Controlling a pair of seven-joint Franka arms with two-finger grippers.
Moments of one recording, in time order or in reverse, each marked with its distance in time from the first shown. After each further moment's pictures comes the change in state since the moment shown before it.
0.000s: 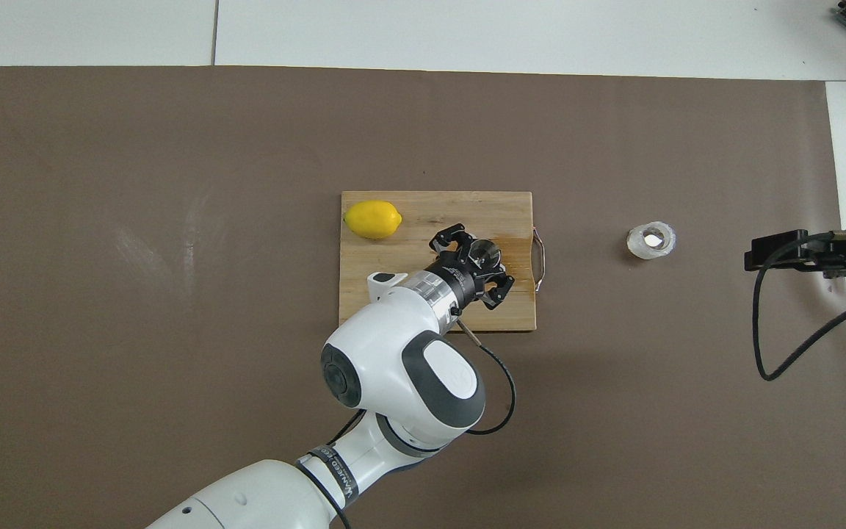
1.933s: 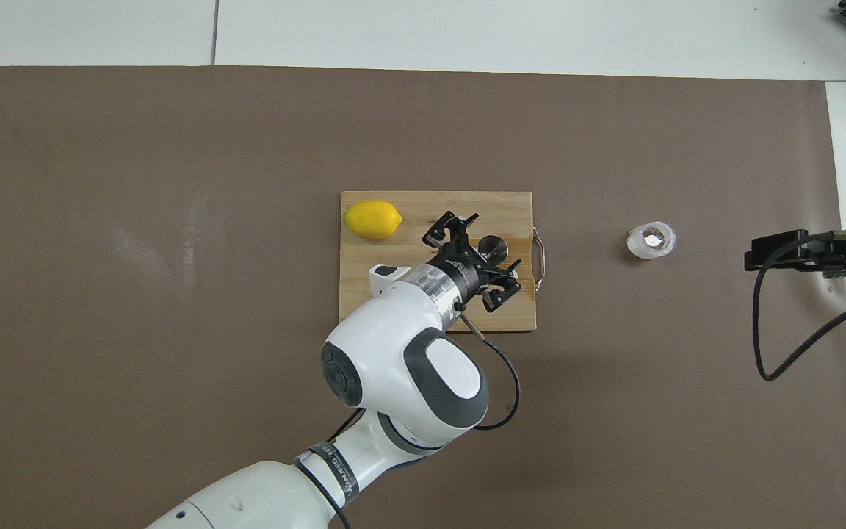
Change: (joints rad) left arm 0.001 -0.016 -0.002 0.034 0.028 0.013 -0.002; right arm 0.000 0.000 0.000 0.000 0.000 0.000 0.000
